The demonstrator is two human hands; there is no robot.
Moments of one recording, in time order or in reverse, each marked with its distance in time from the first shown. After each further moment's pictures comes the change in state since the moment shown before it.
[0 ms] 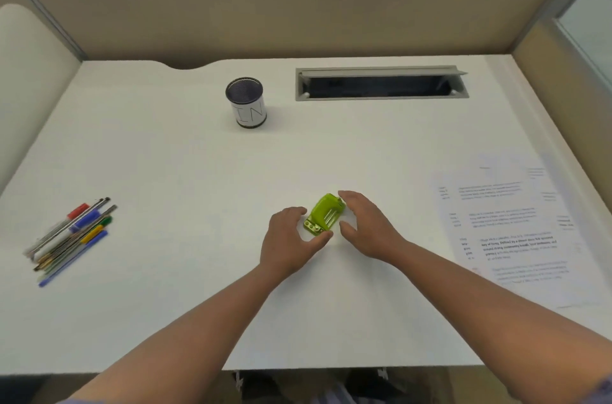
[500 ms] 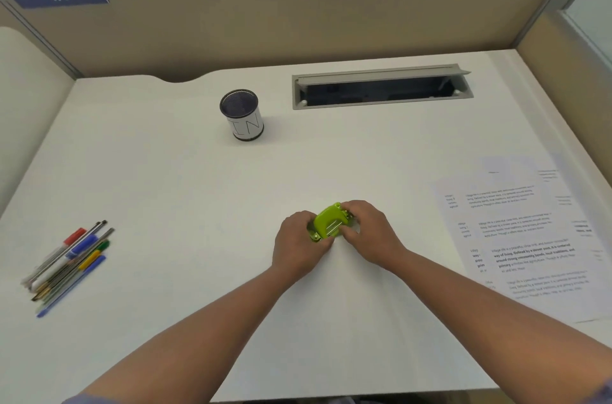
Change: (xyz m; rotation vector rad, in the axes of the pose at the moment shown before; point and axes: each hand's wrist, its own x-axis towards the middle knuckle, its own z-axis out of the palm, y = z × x) left_hand 0.035 0.021 0.004 -0.036 -0.012 0.004; right_hand 0.026 0.014 0.009 0.123 0.175 -0.019
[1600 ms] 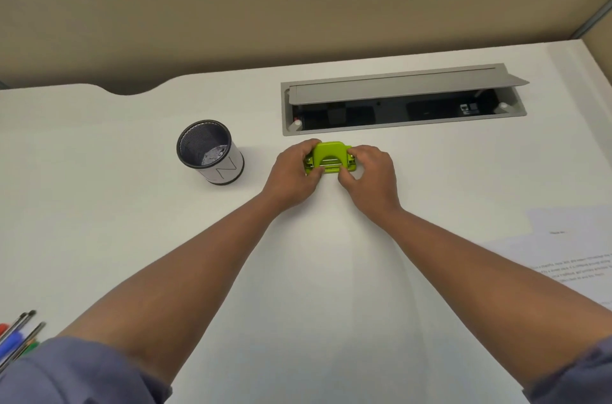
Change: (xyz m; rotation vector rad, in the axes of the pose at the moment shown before) left_hand 0.276 0.035 -0.029 0.030 -0.102 0.207; right_hand 0.234 0.040 -0.020 -0.066 0.335 0.077
